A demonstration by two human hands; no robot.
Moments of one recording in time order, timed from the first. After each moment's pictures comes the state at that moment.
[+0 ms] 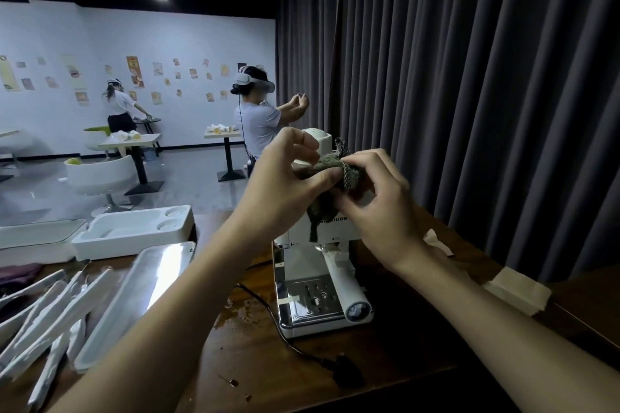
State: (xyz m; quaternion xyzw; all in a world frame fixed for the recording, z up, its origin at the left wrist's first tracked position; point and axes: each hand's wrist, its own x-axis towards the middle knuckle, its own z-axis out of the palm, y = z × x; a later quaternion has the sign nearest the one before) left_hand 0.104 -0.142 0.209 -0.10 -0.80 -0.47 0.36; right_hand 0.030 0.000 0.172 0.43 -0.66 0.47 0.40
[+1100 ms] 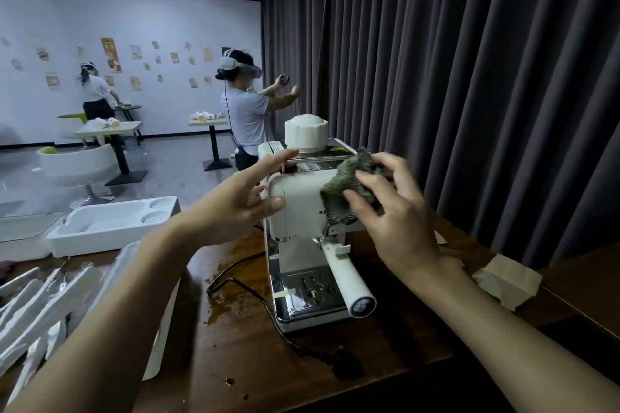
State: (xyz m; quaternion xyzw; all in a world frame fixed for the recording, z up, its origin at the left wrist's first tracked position) left_hand 0.092 -0.228 0.175 -0.19 -0.89 -0.39 0.14; right_hand 0.016 0.012 0.137 0.36 -0.73 0.34 0.47
